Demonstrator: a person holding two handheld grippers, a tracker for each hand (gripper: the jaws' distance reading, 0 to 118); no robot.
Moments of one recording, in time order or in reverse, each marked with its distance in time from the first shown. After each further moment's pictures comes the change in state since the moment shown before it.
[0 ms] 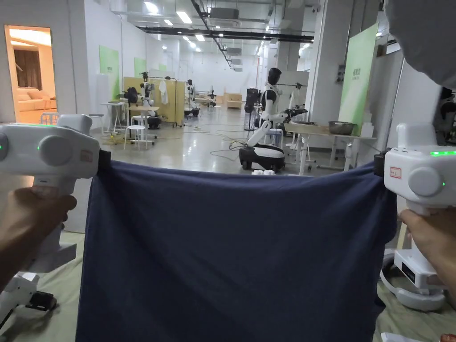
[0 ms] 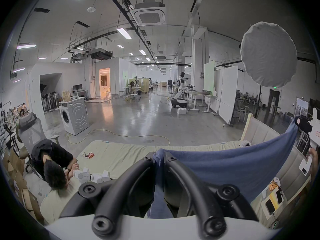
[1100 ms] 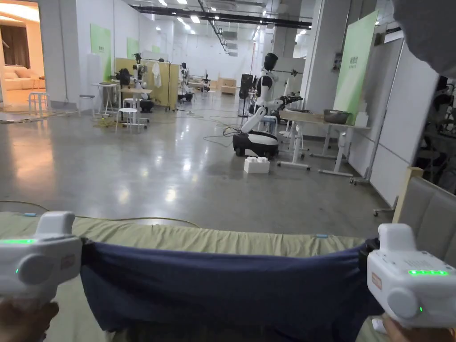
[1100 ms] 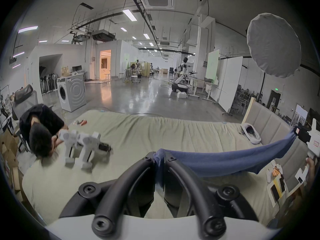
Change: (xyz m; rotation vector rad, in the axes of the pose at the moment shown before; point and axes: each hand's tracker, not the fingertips) left arm -0.015 -0.209 -0.021 -0.138 -0.028 0.083; right arm -0.025 -0.195 0.034 -0.155 -0.015 0.017
